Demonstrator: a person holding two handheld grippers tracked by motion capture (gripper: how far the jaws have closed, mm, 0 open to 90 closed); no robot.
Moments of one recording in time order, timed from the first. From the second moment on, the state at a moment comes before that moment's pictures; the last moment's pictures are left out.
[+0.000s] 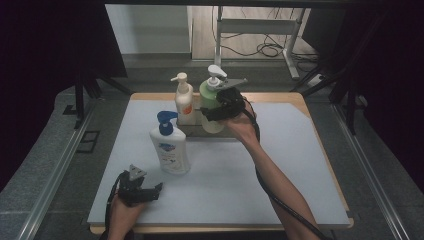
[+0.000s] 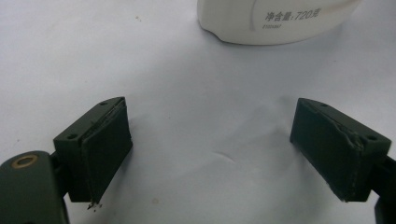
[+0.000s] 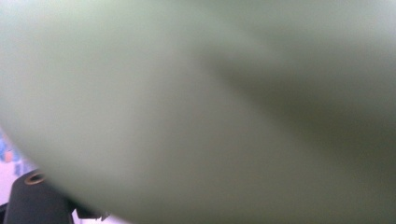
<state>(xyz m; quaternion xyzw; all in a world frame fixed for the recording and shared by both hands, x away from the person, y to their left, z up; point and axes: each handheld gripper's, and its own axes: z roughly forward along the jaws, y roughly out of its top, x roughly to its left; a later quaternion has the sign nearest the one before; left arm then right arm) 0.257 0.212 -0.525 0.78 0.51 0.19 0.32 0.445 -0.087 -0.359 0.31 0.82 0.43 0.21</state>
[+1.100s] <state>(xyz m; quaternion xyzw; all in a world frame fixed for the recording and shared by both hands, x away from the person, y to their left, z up) 0.257 0.212 -0.525 0.77 0.51 0.19 0.32 0.494 -0.079 -0.369 0.35 0.81 0.42 0.22</state>
